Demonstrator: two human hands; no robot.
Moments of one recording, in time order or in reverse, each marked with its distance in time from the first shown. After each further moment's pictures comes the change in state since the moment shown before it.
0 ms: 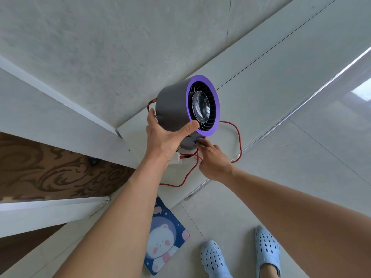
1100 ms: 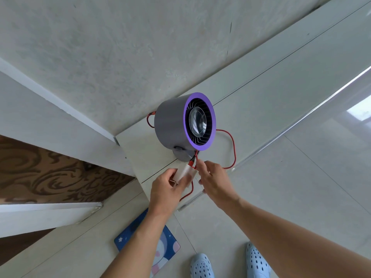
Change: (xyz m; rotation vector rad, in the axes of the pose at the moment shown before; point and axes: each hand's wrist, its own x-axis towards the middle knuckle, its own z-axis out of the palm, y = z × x) left_hand -0.061 -0.066 0.012 0.215 -0.060 0.038; right_hand -0.031 0.002 -0.002 0.682 0.230 0.144
